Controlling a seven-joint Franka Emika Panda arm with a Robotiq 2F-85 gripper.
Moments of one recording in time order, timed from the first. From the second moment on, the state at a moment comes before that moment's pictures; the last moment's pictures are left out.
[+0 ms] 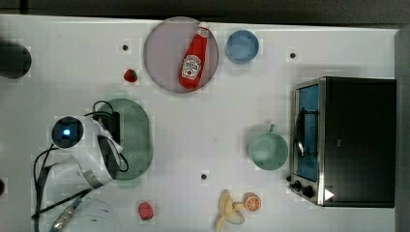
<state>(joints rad) 0.54 0.57 0.06 -2.11 0.11 1.08 1.20</state>
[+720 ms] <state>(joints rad) 0.61 0.65 0.08 -1.98 0.09 1.06 1.26</state>
